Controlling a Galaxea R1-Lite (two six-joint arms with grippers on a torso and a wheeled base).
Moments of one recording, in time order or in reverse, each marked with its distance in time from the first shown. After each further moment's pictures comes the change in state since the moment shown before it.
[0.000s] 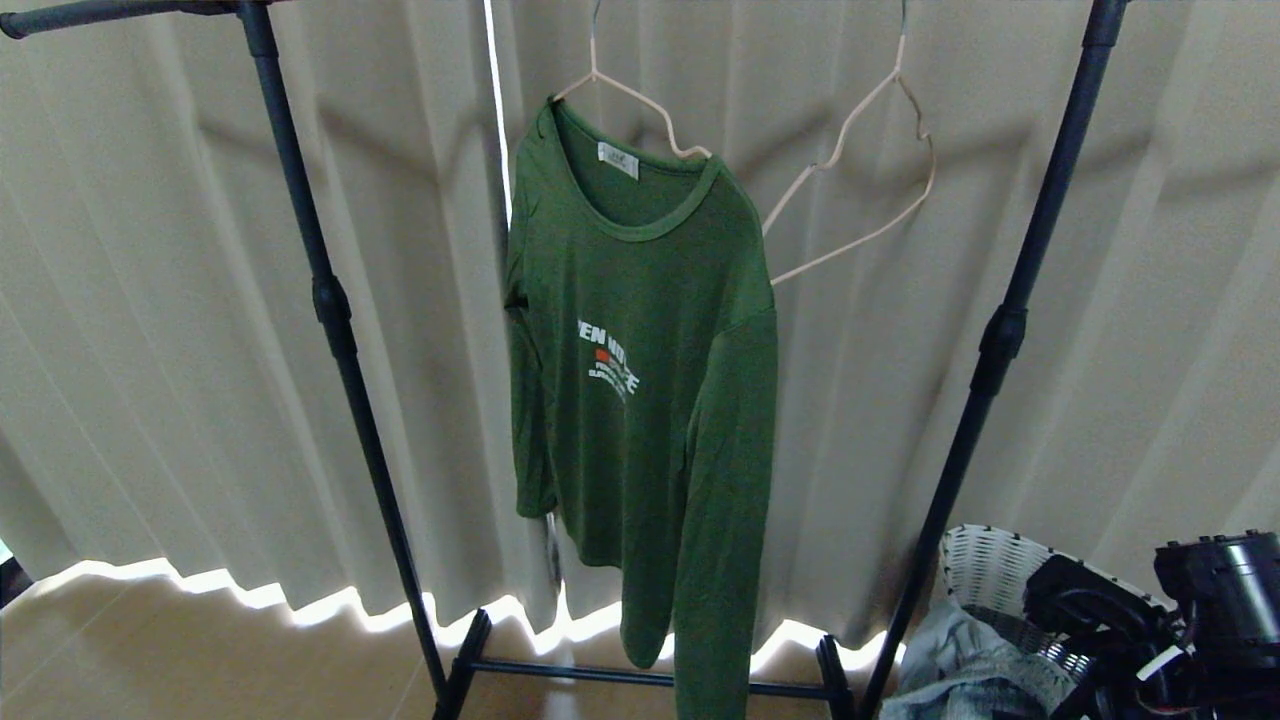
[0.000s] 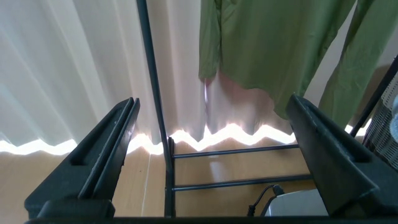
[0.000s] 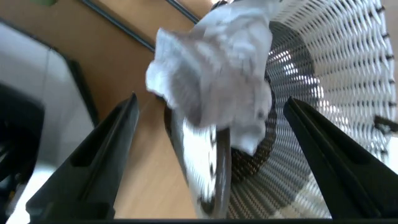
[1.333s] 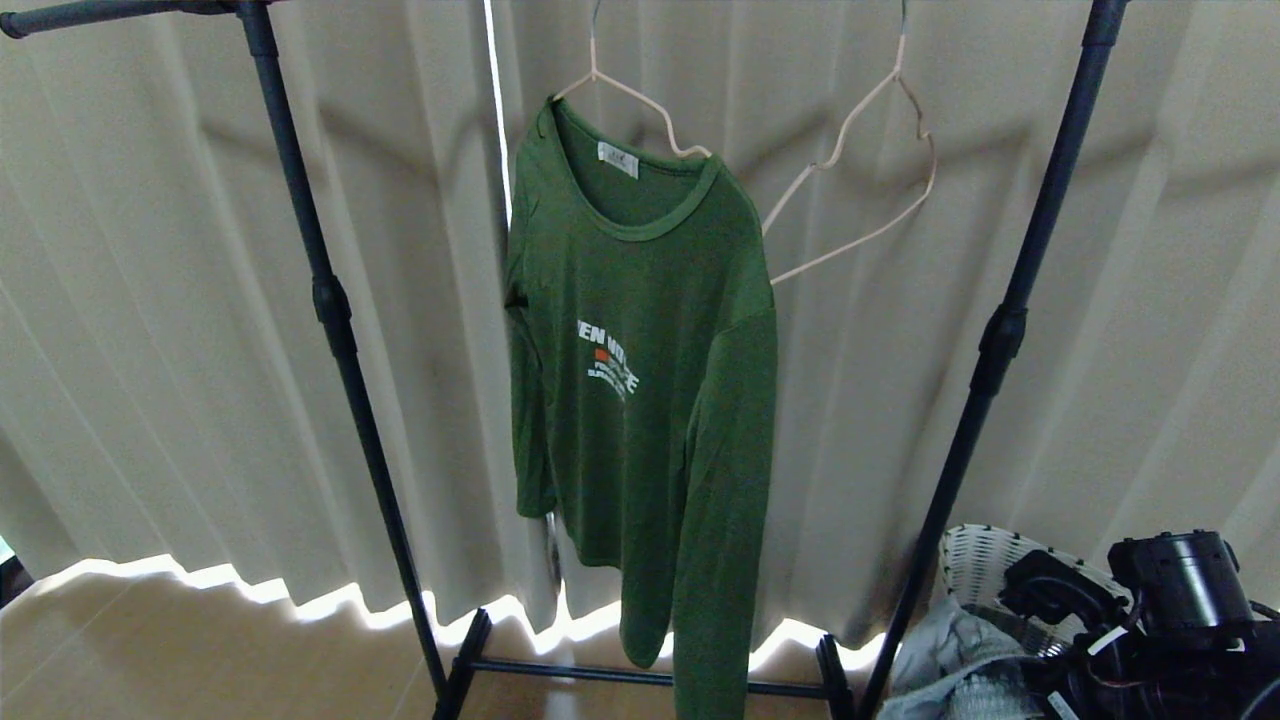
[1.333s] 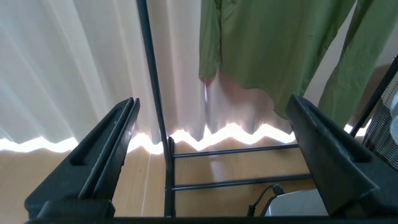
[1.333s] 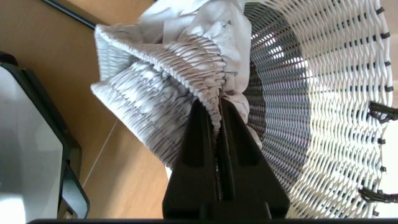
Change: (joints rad) left arm 0.000 0.000 0.000 0.000 0.000 0.000; right arm -0.050 0.190 0.007 -0.181 -0.079 0.003
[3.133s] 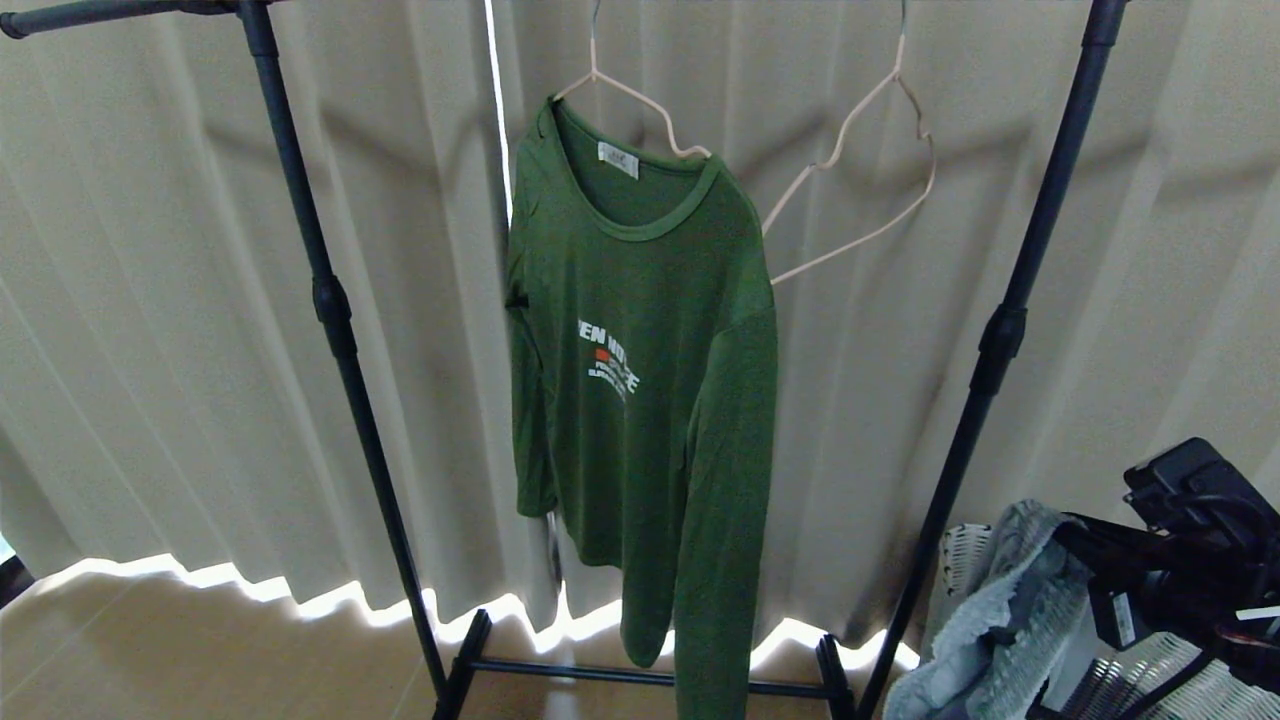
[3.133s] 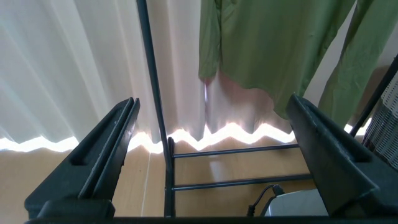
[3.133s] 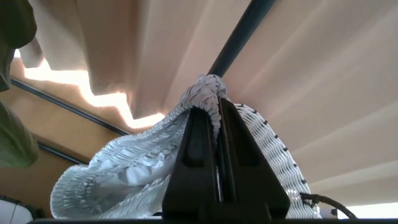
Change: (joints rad) left arm 0.000 0.000 0.000 0.000 0.000 -0.001; right arm 0.042 -0.379 0.038 -0.271 0.093 0.075
